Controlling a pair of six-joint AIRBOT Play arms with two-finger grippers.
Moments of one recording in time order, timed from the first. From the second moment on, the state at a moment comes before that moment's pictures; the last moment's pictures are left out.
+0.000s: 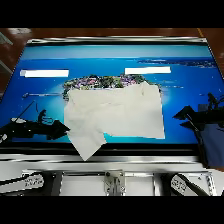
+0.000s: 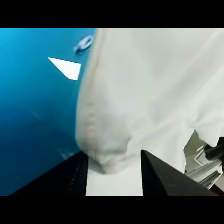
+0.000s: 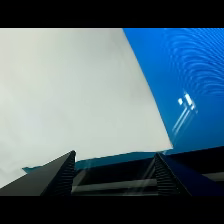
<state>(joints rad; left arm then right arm) 0.34 -1.40 0.58 0.66 -1.06 -1.10 -0.51 -1.18 0.91 -1.05 1.32 1.46</state>
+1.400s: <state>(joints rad) 0.30 -1.10 0.94 0.63 -1.19 -1.03 -0.35 -1.27 0.87 -0.78 1.08 1.25</state>
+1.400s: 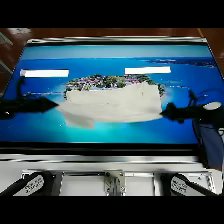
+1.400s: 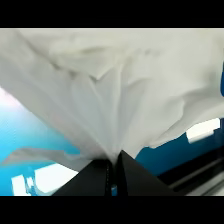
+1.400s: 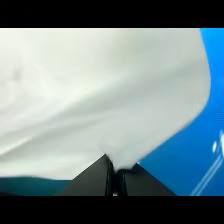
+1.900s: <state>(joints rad) 0.35 -0.87 1.97 0.77 -1.11 -1.20 -0.34 -0.70 1.68 -1.05 0.96 1.30</state>
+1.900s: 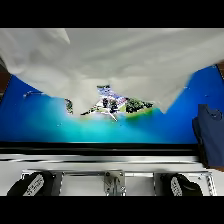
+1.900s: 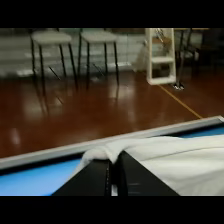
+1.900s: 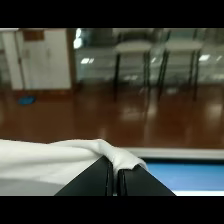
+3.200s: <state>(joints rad) 0.28 -0.94 1.16 1.14 -1.20 -1.27 -0.25 -1.11 1.30 -1.30 1.30 1.49</state>
